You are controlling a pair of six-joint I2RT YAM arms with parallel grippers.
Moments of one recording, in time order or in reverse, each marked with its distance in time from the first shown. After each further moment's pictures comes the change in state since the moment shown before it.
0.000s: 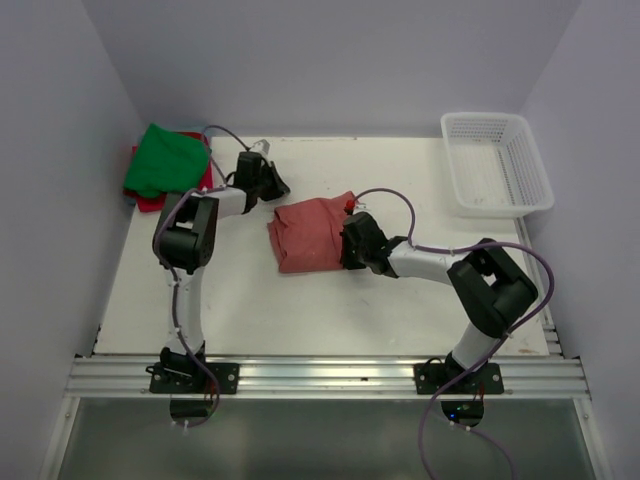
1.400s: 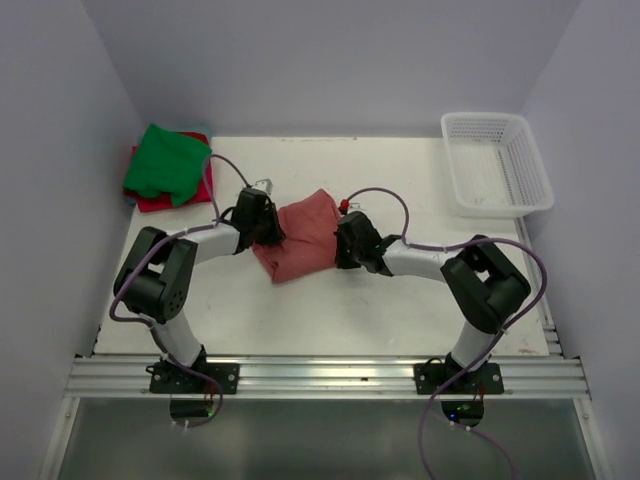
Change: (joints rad) left arm -0.121 -0.450 -0.500 -0.138 -0.136 0.016; right arm 0.010 0.032 0.034 0.001 -0.008 0.006
